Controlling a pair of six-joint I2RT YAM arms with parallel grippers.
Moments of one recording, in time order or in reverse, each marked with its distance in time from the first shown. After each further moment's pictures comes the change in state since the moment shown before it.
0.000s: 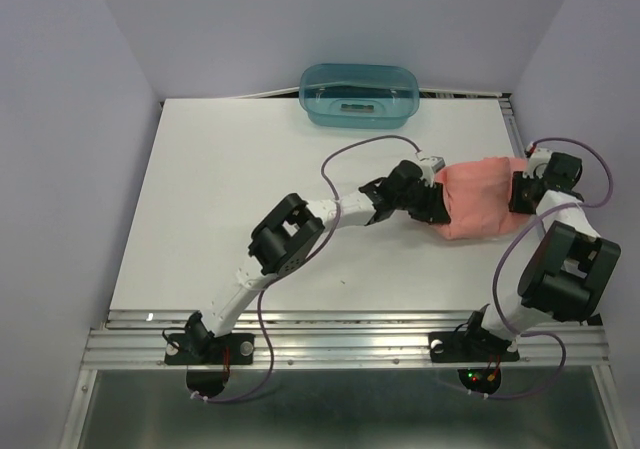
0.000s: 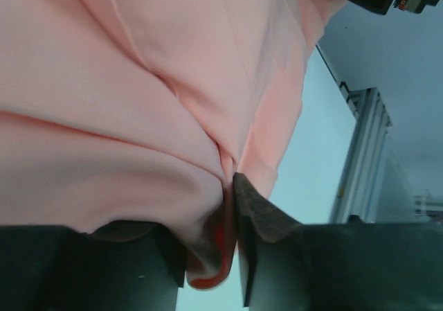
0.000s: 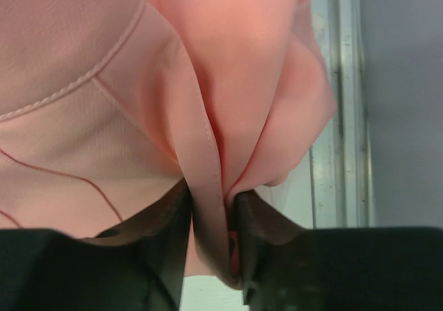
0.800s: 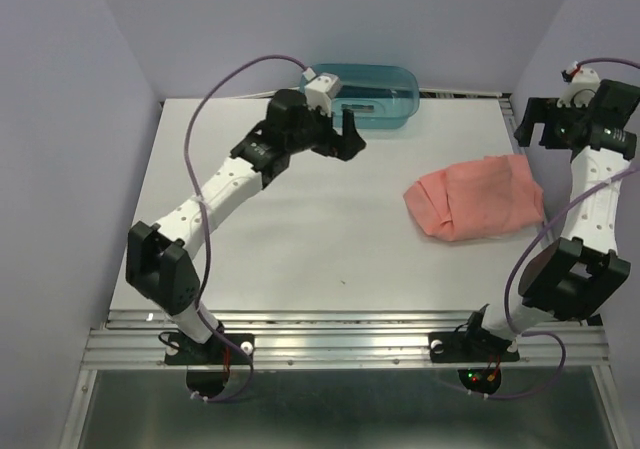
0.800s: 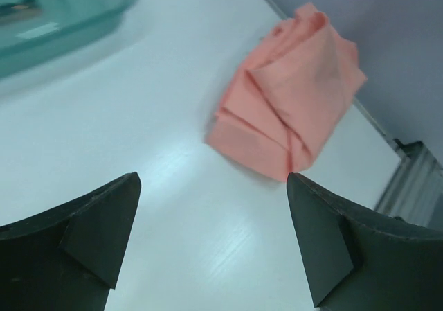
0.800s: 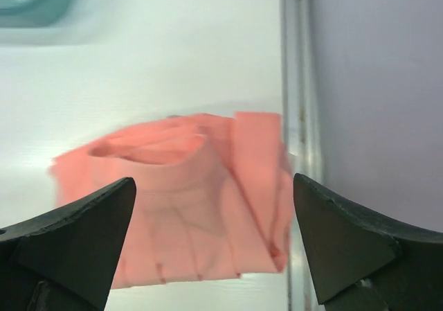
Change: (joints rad) left arm 0.299 -0.792 -0.401 -0.281 -0.094 0.328; right arm -0.006 0.019 0.628 -0.387 -0.214 0.053
